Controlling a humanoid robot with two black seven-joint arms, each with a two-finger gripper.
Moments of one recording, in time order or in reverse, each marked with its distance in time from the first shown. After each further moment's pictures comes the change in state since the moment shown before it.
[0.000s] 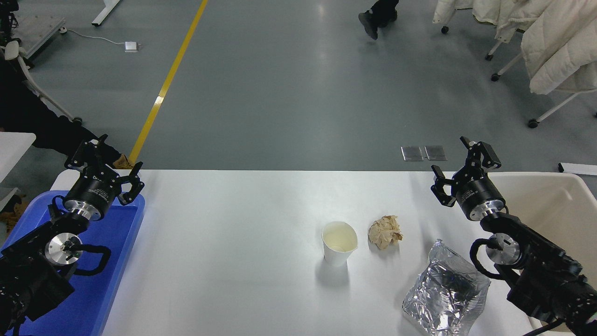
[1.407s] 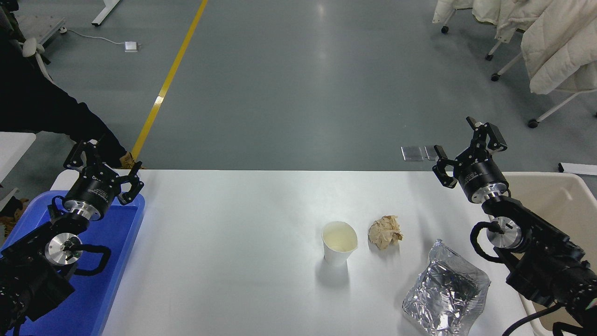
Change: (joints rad) left arm 0.001 0.000 -0.004 0.000 -0.005 0.000 -0.001; right arm 0.079 -0.022 -0.055 0.006 0.020 -0.011 0.016
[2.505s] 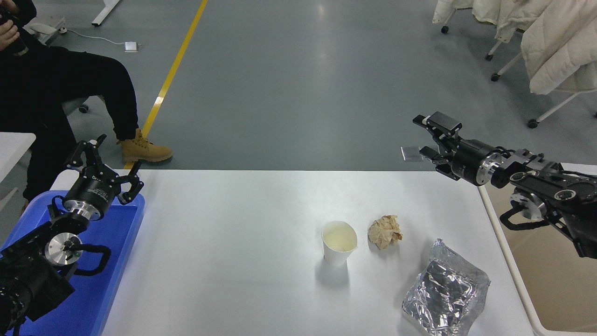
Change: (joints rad) left arm 0.000 0.000 0.000 0.000 -0.001 0.000 0.000; right arm 0.329 -0.324 -0.788 0.427 -0.289 -0.194 -0.027
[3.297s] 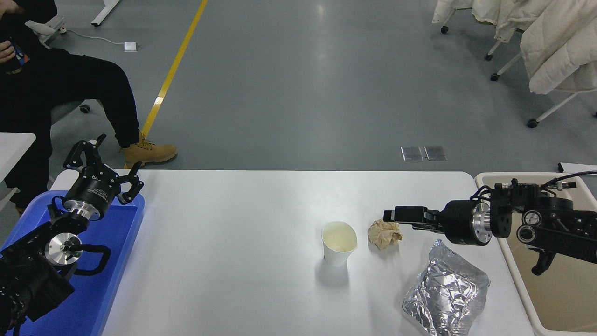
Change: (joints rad) left arm 0.000 0.001 -0.001 0.000 0.000 -0.001 0.000; right arm 0.040 -0.155 -0.046 0.522 -0.530 0.040 -0.369
